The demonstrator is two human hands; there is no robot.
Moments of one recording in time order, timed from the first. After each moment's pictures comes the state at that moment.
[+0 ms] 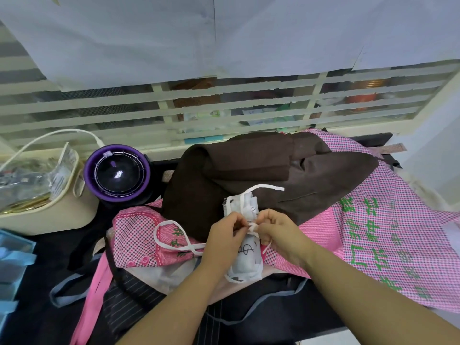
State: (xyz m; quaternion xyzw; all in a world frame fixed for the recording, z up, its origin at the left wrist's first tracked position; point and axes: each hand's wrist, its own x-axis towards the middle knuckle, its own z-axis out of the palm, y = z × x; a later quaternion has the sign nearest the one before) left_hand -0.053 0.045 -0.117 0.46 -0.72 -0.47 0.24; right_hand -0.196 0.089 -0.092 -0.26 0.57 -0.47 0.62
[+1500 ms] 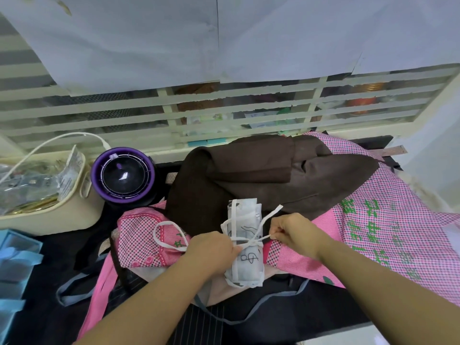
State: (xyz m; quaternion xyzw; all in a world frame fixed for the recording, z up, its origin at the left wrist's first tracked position) left_hand -0.031 0.035 -0.084 0.39 -0.87 -0.13 -0.26; right_hand -0.242 0.092 -0.101 -0.68 0.67 -0.10 0.30
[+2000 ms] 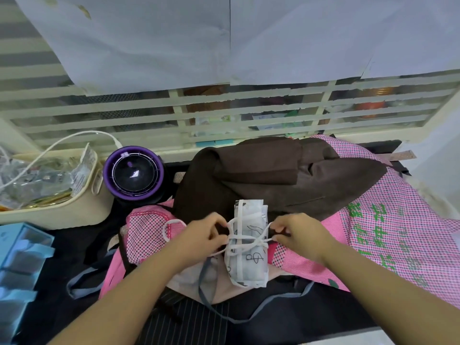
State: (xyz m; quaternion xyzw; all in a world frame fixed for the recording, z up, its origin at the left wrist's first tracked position) left_hand 0.015 0.018 -0.060 0.46 -0.79 -0.39 -0.04; right_hand -0.225 0.093 -0.081 -0.67 0.71 -0.06 0.22
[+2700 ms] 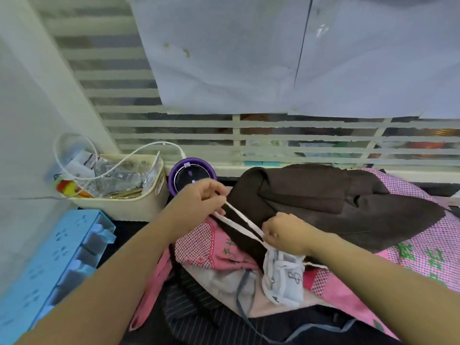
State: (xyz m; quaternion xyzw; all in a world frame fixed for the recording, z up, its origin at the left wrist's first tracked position) left_hand 0.088 -0.001 0.041 0.50 -0.69 -0.47 0.25; right_hand -0.137 0.020 -0.042 -0.80 0.57 0.04 0.19
